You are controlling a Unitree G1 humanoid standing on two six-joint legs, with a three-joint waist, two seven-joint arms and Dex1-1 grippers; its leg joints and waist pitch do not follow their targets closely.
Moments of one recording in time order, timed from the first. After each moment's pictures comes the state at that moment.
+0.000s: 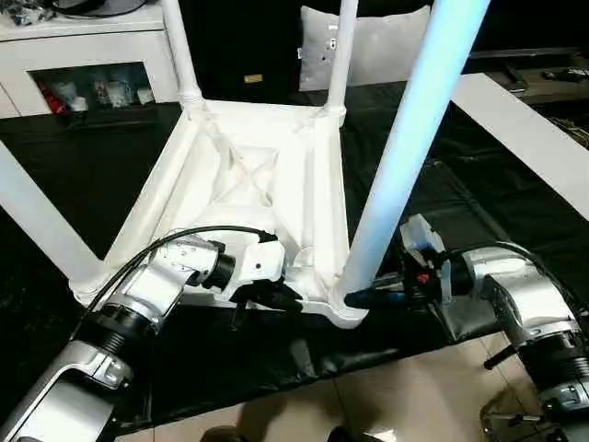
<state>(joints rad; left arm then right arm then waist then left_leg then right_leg) -0.58 0.44 -0.42 0.48 -0.02 -0.05 -1.35 -0.45 -0.49 0.17 0.37 0.28 0.22 1.44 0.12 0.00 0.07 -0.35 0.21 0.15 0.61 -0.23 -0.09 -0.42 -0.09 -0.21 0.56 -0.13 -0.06</state>
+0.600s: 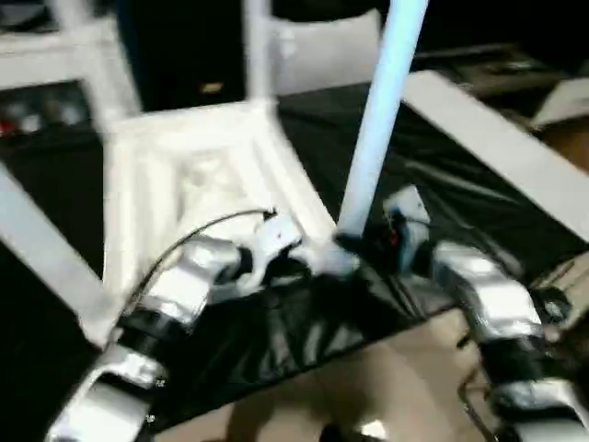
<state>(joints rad) -0.59 0.21 -0.28 0.49 0.04 0.36 -0.84 -0.49 -0.18 0.01 0.35 0.15 0.46 0.66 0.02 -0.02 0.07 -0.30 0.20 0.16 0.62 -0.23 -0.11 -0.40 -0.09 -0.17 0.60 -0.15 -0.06</state>
